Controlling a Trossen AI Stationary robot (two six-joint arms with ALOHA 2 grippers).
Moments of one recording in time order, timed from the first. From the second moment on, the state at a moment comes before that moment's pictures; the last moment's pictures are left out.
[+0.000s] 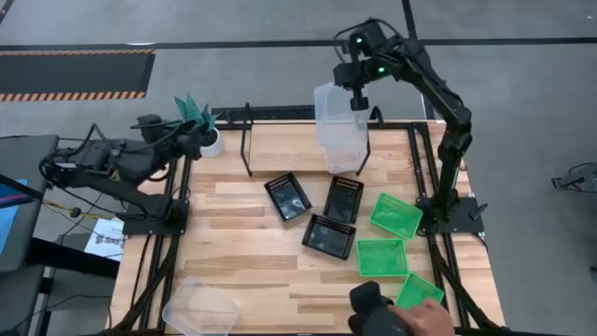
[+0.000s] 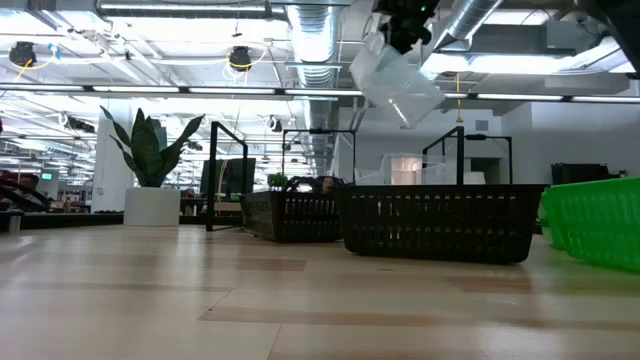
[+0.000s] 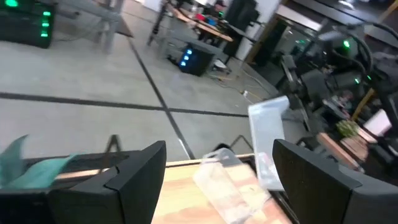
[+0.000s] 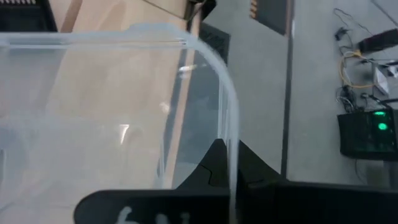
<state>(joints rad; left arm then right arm) -0.22 0.83 1.27 -0.82 -1.10 -0.88 -0.72 1.89 2.35 -1.27 -0.12 -0.98</state>
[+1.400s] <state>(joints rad) 0.10 0.99 1.27 -0.72 -0.79 -0.72 -0.72 2.18 2.33 -1.39 0.03 -1.20</state>
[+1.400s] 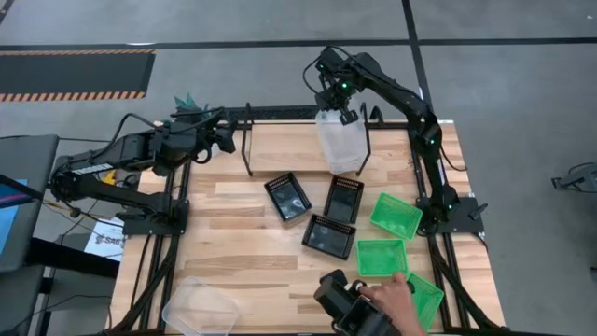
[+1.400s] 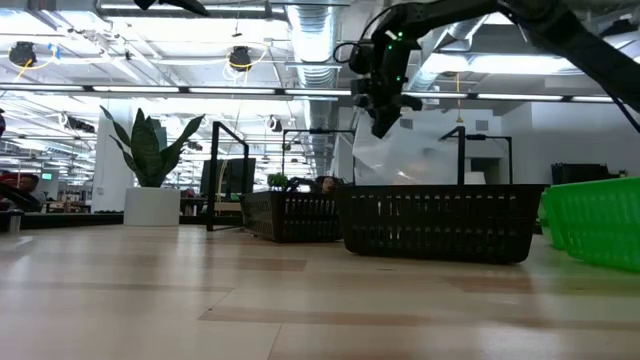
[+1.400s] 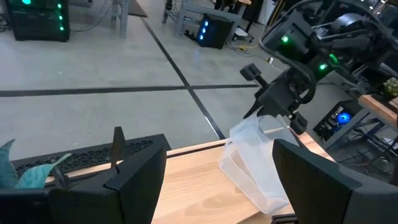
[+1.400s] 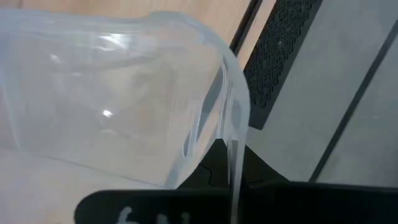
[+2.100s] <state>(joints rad) 0.13 0.99 1.27 -0.73 -0.77 -0.72 -0.75 2.23 2.33 -1.38 -0.03 -1.19</state>
